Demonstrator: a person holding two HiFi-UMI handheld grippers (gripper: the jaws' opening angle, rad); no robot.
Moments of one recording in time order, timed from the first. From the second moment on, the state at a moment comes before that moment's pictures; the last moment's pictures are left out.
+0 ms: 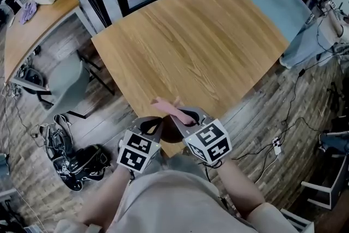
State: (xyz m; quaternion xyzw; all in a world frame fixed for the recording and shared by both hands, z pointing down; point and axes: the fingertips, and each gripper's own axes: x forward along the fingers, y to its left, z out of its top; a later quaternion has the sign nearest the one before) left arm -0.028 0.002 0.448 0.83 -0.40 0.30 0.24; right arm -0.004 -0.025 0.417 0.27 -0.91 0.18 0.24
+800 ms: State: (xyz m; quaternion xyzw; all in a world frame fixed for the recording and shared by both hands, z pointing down) left arm -0.070 -0.062 0.484 0.78 -0.47 0.20 0.37; right arm 0.053 -0.060 0.447 0.42 -0.86 0.21 0.20
